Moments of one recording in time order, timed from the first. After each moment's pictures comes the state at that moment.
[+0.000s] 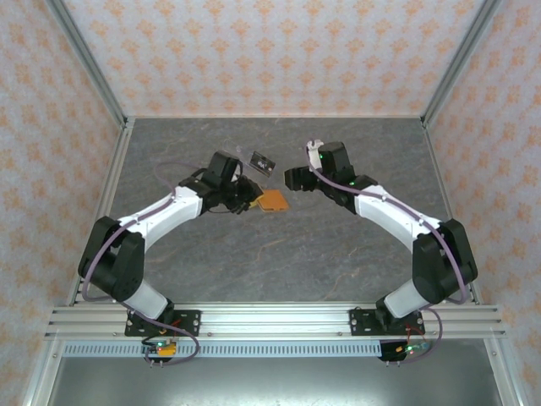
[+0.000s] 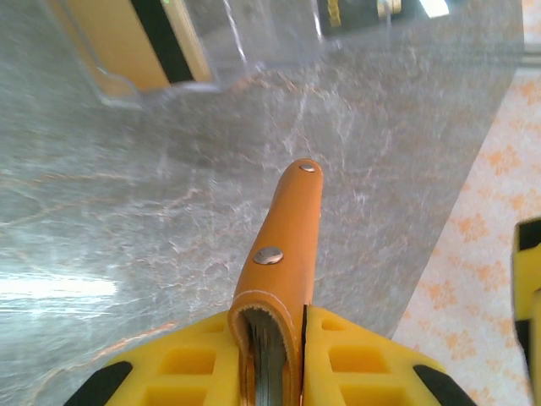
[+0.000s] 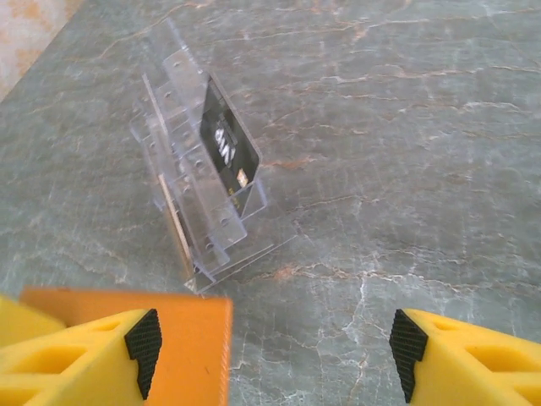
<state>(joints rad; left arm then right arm) -0.42 1.55 1.07 -0.40 0.36 -1.21 0.49 1.51 1.03 -0.14 -0.19 0.20</state>
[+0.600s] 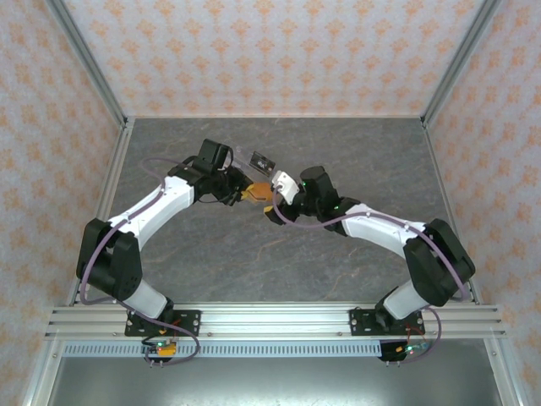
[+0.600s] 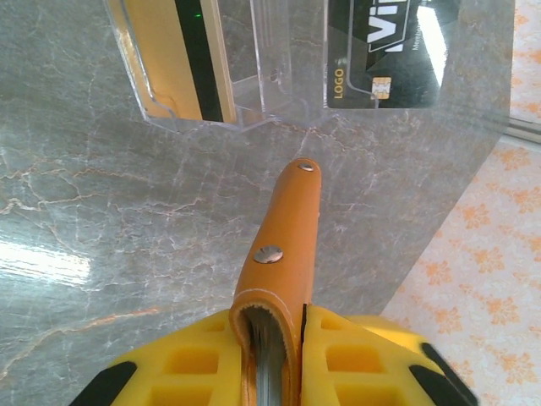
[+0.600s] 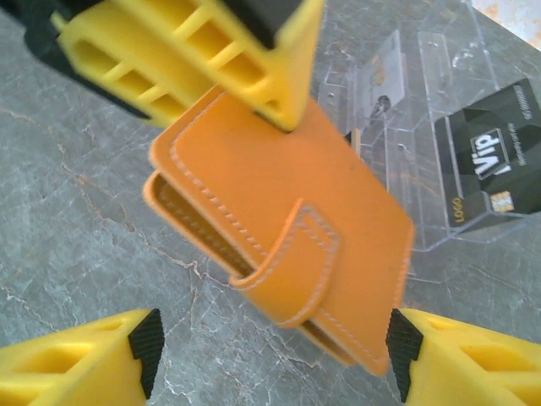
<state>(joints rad) -0.37 1.55 1.19 -0.55 0.36 -1.32 0.66 1.52 0.87 0.07 -0.33 -0.30</state>
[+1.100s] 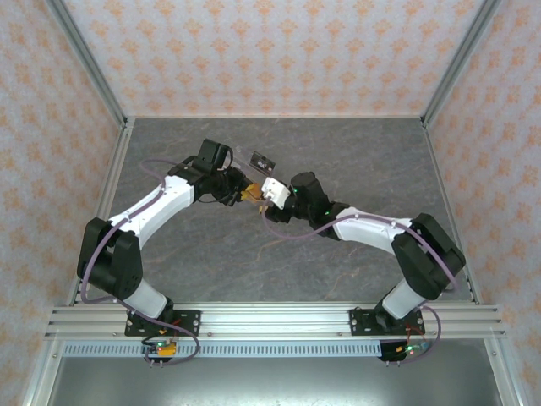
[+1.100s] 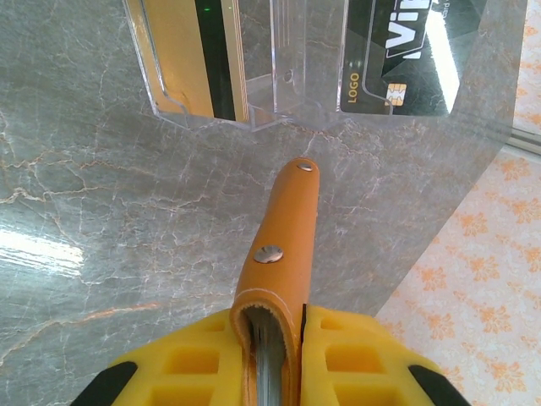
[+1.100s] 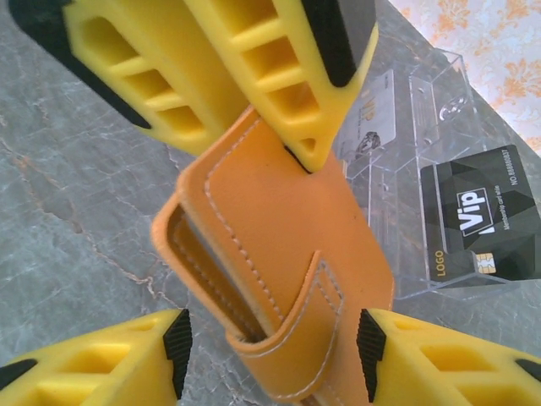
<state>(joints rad) -0.36 1.56 1.18 -0.56 0.37 -1.36 0.72 1.59 0.86 0.21 -0.20 -0.45</state>
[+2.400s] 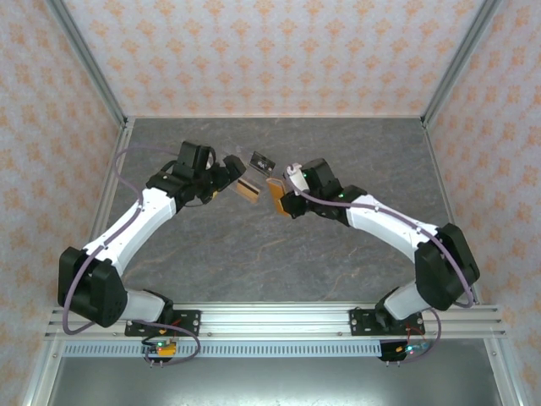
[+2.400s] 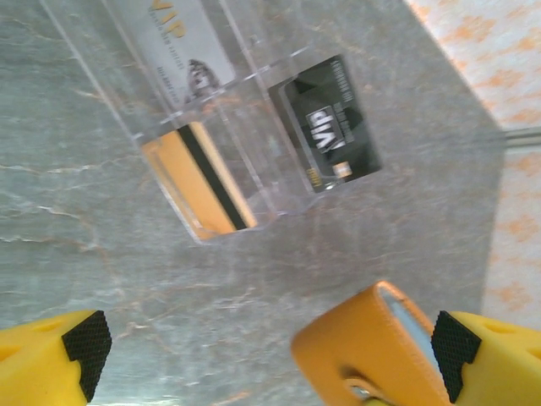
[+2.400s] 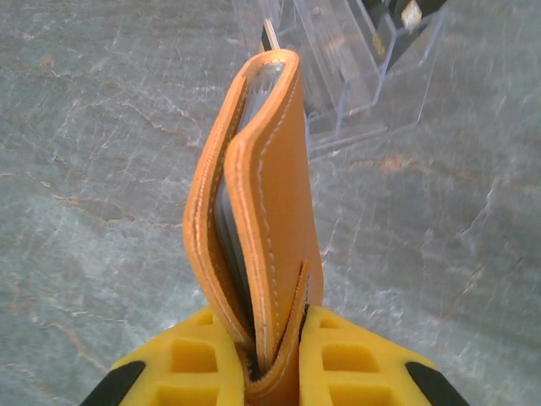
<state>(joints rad) -0.32 1.37 1.10 -0.54 0.14 -0.93 0.63 1.50 1.04 -0.36 -0.24 0.17</state>
